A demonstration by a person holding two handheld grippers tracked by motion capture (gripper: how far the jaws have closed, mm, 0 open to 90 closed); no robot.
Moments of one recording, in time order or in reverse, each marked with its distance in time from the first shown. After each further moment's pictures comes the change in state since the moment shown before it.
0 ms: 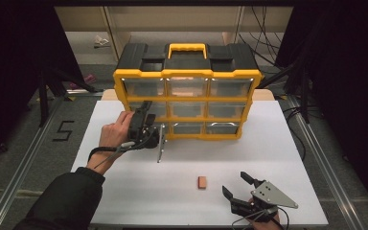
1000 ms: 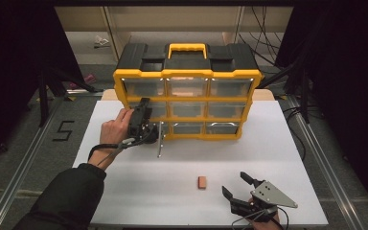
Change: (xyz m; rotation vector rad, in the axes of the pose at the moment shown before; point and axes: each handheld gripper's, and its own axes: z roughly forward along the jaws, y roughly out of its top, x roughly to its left) left arm -0.006 -0.008 0.017 0.052 0.054 0.048; right arm 0.000 0.000 0.001 0.005 0.002 0.002
